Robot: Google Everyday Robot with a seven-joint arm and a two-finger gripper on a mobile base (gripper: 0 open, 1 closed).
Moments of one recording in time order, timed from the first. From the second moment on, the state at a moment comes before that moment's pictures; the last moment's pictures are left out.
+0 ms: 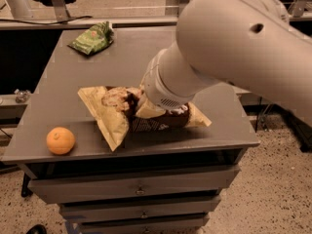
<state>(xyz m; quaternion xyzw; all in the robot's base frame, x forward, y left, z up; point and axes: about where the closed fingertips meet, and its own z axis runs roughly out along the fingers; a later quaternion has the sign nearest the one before) 0.472 0.022 0.903 -0.67 0.67 0.01 0.33</state>
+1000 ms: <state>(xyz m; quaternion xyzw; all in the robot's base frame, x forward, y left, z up) 0.482 0.060 0.883 -0.68 0.66 0.02 0.33</state>
